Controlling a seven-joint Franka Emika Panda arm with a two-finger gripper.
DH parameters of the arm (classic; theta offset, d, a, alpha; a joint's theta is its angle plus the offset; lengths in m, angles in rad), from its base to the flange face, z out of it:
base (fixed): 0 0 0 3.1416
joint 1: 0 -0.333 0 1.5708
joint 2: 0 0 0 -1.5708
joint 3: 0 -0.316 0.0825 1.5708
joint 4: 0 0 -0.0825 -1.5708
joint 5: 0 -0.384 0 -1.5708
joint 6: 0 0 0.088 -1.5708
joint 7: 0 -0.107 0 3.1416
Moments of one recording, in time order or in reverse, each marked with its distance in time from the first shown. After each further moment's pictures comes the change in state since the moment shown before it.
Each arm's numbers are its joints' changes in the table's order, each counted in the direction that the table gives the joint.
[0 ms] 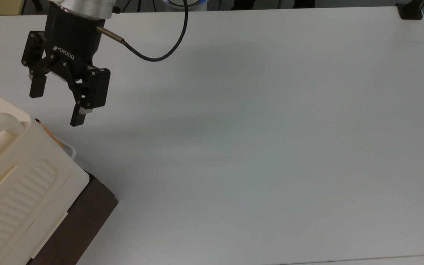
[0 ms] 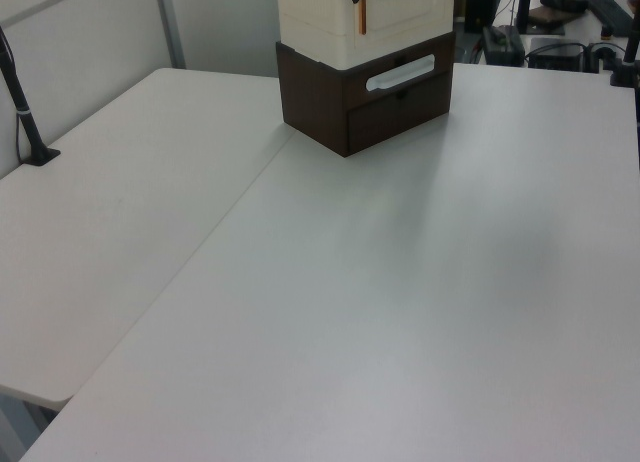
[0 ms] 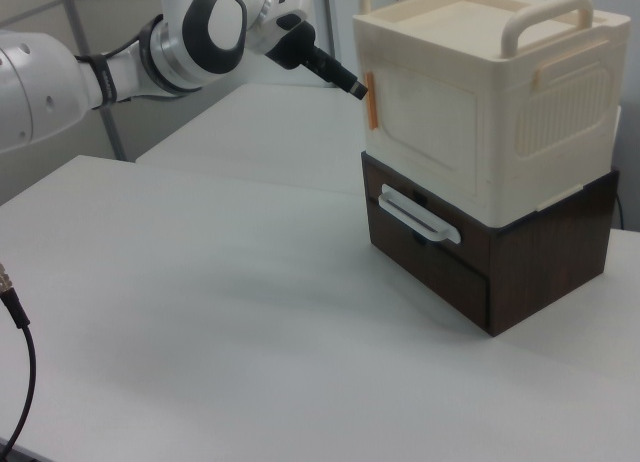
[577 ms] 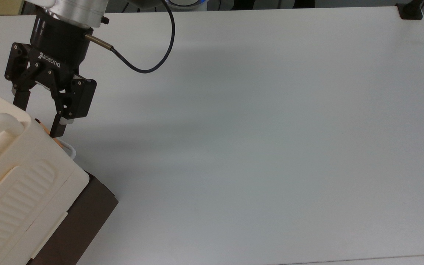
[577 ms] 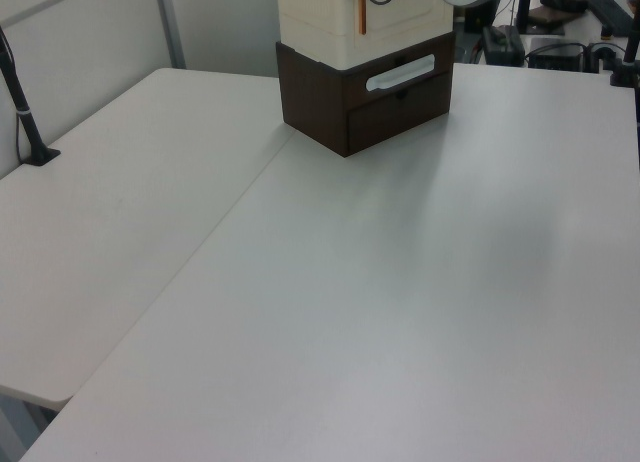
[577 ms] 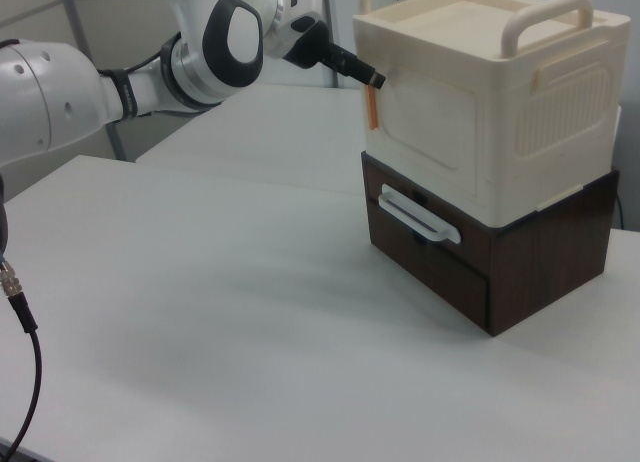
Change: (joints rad) arm 0.036 0.039 0.001 -0.003 0.051 0.165 -0.001
